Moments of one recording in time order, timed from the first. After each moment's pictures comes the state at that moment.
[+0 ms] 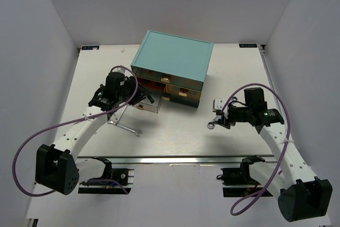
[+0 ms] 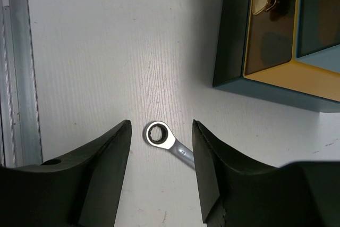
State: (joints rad) left arm -0.35 1.19 0.87 -0.28 0.21 -0.90; right arm 0.21 0.92 0.76 -0.73 -0.86 -1.12
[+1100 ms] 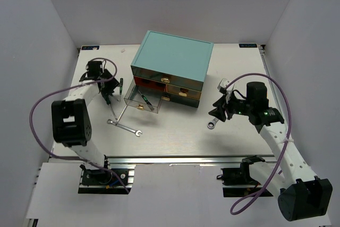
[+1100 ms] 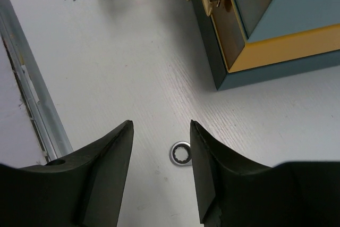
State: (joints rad) left arm 0.06 1.62 1.05 -0.33 0.07 -0.67; right arm 0.21 0.92 0.76 -0.49 -0.82 -0.49
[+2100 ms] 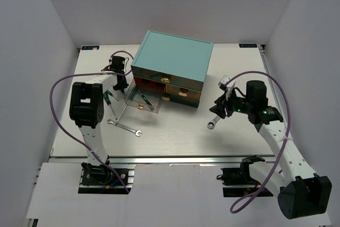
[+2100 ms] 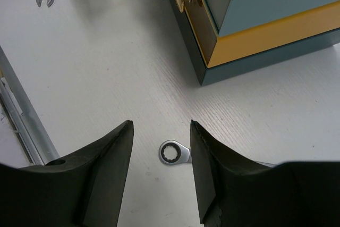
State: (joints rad) left arm -0.12 2.01 1.37 -0.35 -0.23 -0.31; right arm 0.21 0.94 0.76 -0.43 -0.72 -0.42
